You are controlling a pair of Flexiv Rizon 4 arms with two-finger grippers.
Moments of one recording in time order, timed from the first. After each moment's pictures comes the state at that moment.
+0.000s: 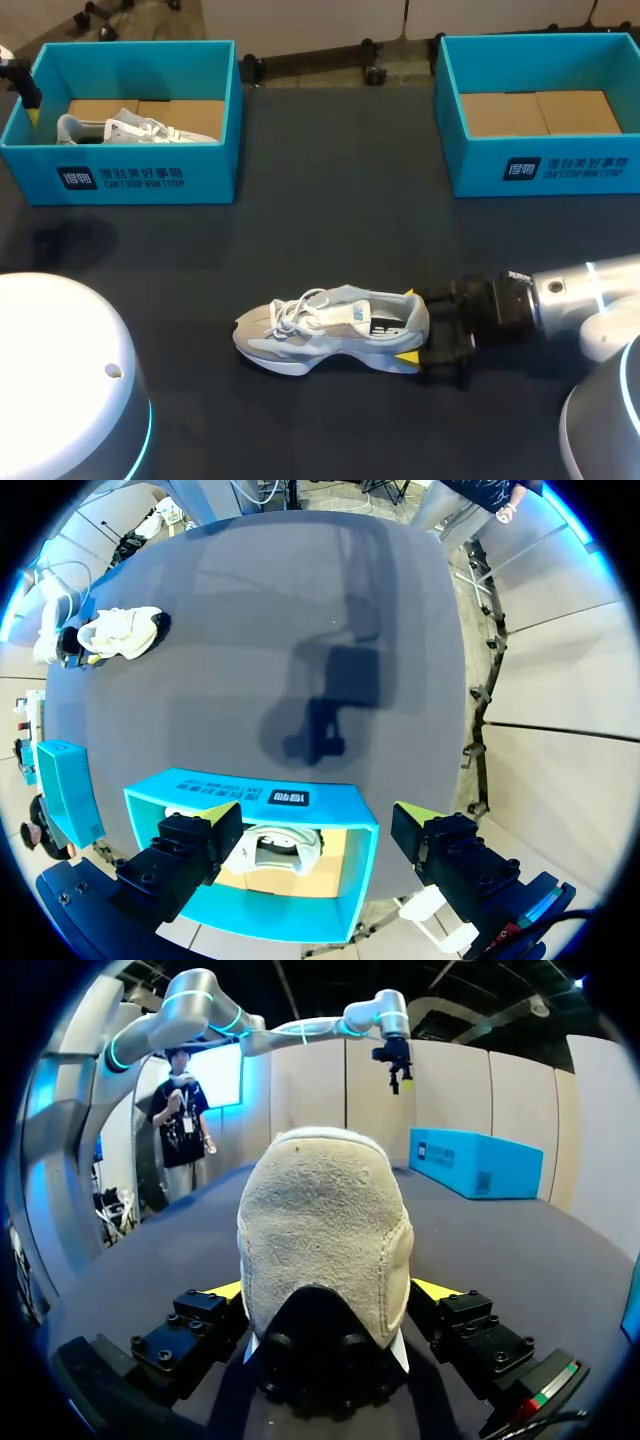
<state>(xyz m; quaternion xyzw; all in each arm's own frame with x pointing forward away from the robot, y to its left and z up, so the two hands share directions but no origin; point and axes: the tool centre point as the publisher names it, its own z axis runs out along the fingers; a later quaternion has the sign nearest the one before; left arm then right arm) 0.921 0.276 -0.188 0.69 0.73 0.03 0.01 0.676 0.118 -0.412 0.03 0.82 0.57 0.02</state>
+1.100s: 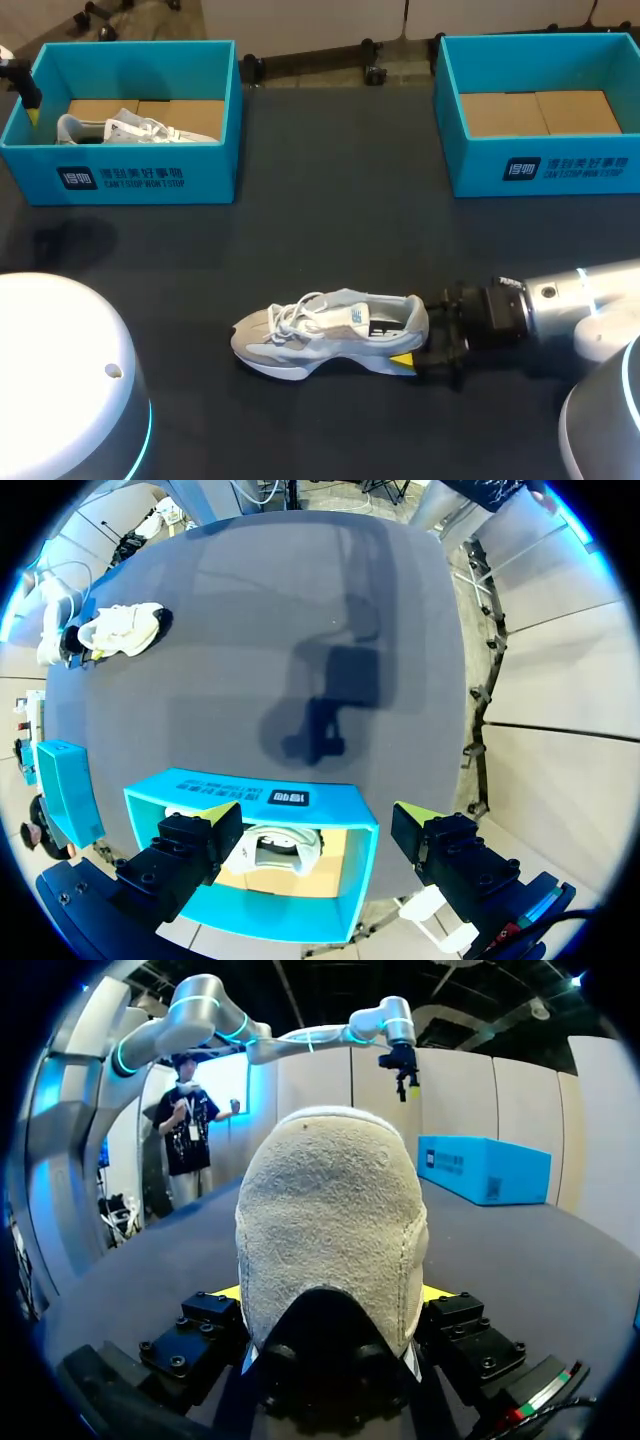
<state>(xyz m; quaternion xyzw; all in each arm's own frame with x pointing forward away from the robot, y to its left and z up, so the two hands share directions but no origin) 0.921 0.276 -0.188 0.69 0.73 0.03 0.01 0.671 0.130 -0.415 0.02 0.81 0.59 0.01</state>
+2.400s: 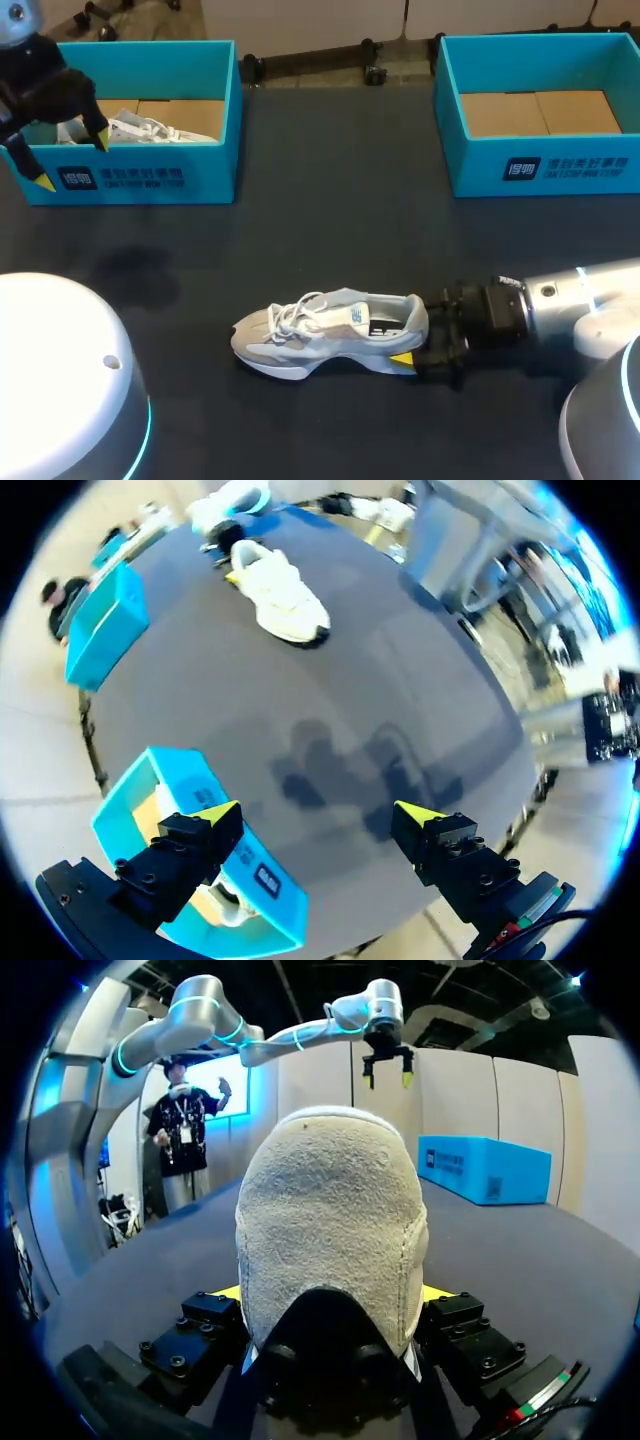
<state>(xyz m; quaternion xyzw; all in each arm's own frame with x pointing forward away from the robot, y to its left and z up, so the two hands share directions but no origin) 0.814 0.157 -0.189 0.29 0.95 -0.06 -0.02 0.672 0.130 -0.415 0.02 0.80 0.59 0.01</state>
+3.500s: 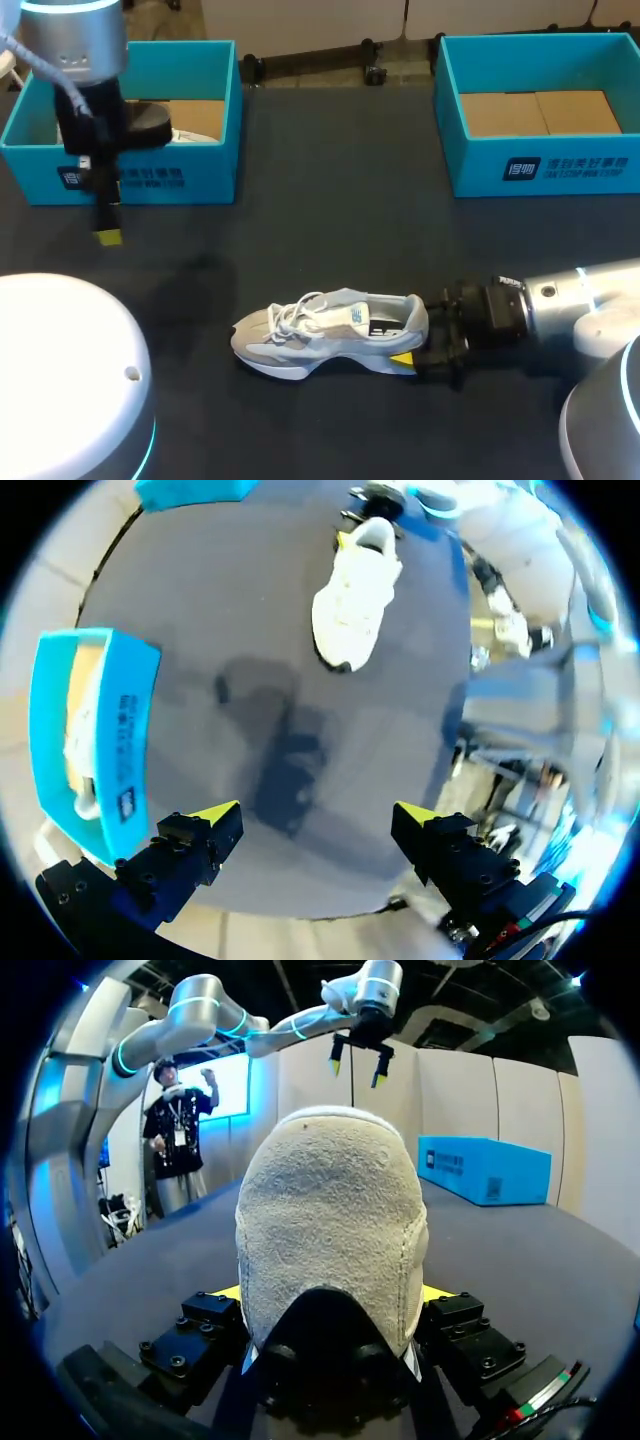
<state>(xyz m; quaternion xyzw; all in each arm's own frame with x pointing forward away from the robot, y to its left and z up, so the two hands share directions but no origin) 0.716 0.093 -0.194 -0.13 0.98 0.04 -0.12 0.672 0.129 -0.415 0.02 0.80 0.59 0.01</state>
